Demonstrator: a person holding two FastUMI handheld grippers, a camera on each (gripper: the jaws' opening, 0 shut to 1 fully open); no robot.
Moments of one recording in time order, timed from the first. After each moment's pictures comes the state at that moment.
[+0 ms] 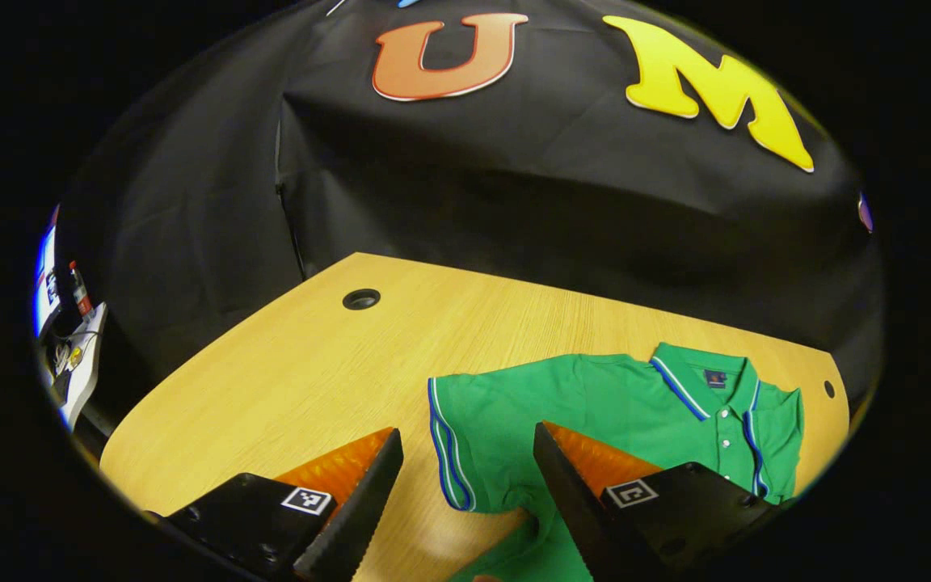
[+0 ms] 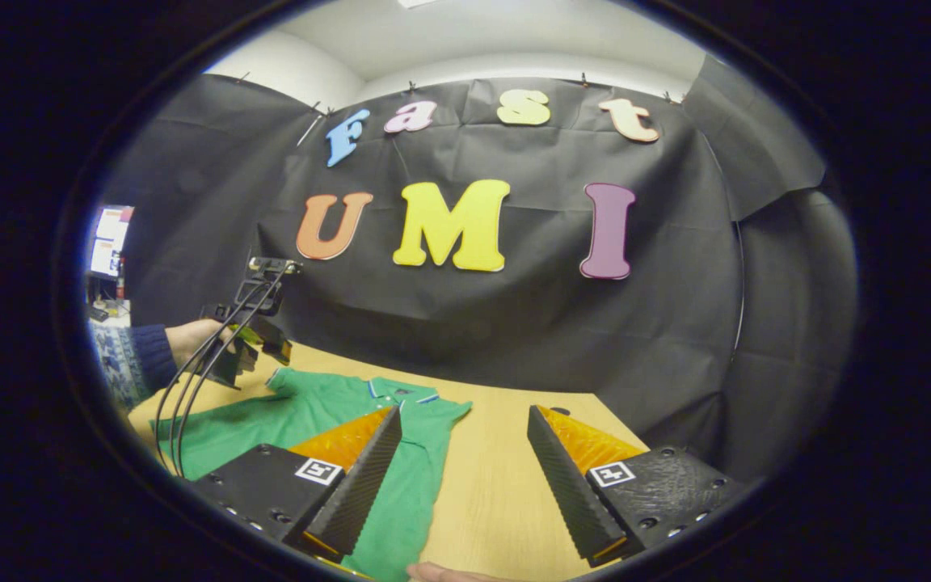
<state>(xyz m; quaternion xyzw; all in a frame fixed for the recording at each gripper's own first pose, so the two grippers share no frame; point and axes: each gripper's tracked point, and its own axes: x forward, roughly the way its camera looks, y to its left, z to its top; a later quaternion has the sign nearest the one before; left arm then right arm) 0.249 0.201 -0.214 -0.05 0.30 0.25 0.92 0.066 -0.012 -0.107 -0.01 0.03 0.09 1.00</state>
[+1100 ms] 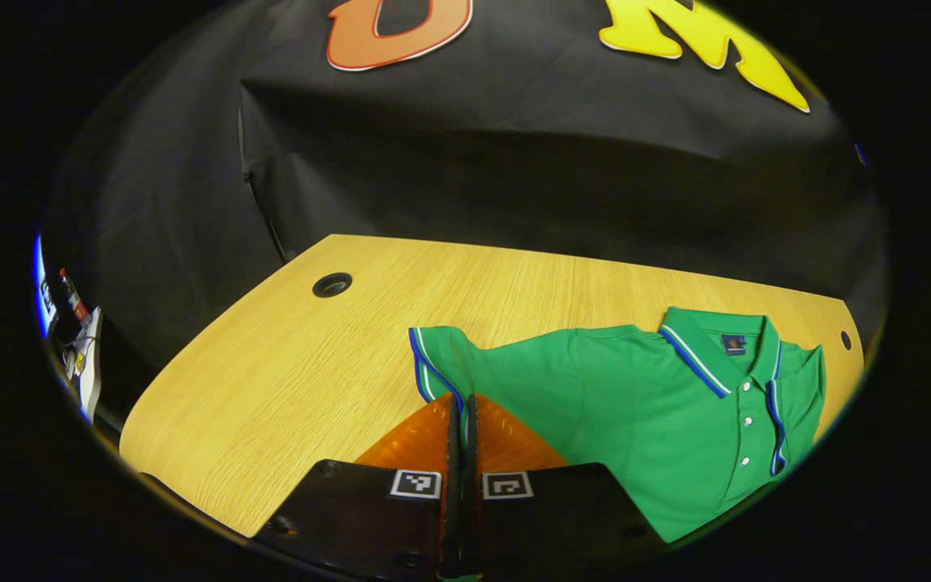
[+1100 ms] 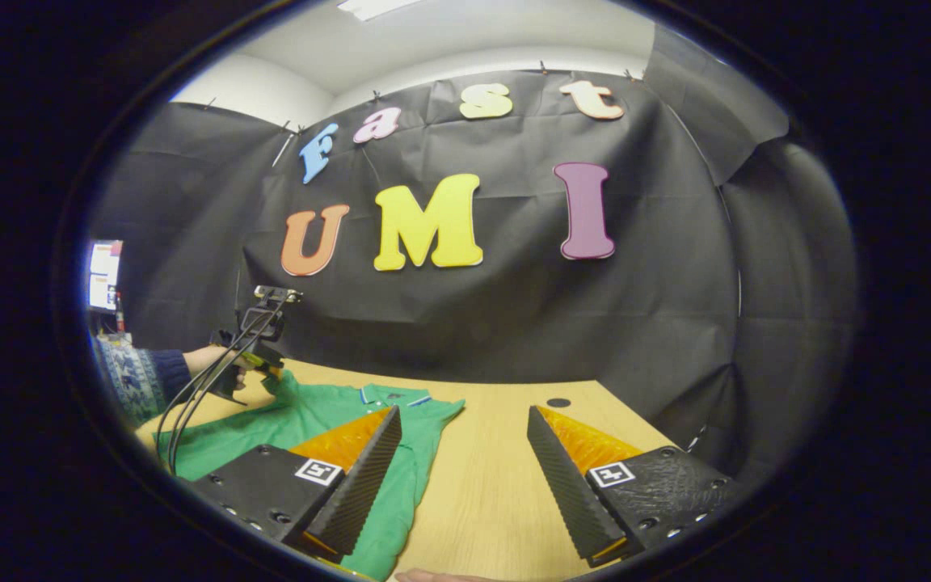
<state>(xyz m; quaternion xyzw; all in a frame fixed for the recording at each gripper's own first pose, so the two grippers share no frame) 0.292 0.187 -0.216 0.03 0.31 0.22 0.93 0.087 -0.040 -0.136 0.06 0.03 0.09 0.99</state>
